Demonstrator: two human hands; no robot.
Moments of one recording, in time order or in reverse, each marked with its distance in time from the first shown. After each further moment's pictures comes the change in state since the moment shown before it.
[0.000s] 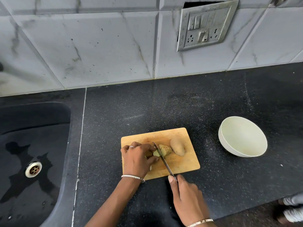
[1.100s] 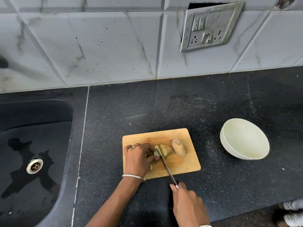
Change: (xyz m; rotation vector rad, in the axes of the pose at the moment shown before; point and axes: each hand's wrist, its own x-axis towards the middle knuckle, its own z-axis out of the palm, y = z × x) left_hand 0.002 -0.007 0.009 -0.155 0.056 0.000; right_hand -0.007 -0.009 0.004 -0.226 -0.094 0.114
